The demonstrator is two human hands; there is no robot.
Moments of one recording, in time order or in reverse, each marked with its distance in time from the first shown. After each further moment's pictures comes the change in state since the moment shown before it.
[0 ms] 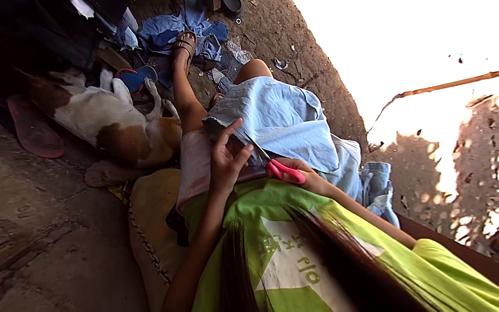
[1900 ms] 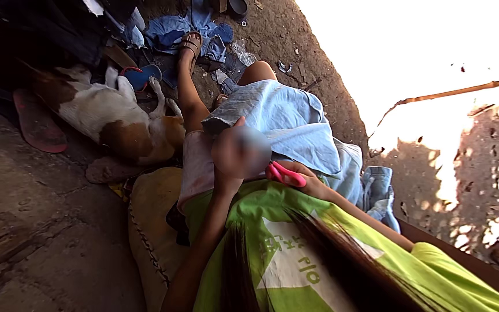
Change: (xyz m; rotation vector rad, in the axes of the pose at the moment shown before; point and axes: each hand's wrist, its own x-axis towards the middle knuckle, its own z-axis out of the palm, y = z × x) left_hand -0.004 0.007 0.008 -0.015 0.072 0.020; right_hand 0.002 0.002 0.007 0.018 -0.012 -0.025
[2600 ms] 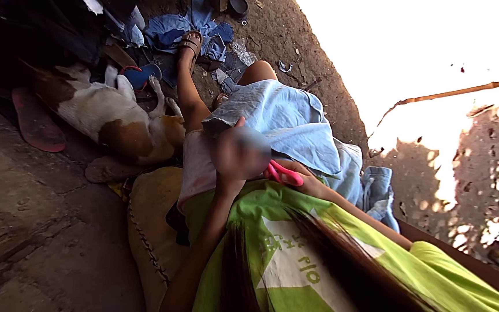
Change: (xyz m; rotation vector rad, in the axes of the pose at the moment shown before) left_hand -0.003 0.000 0.003 0.008 -0.005 -0.033; right_hand 0.004 -0.002 0.003 0.005 0.030 0.055
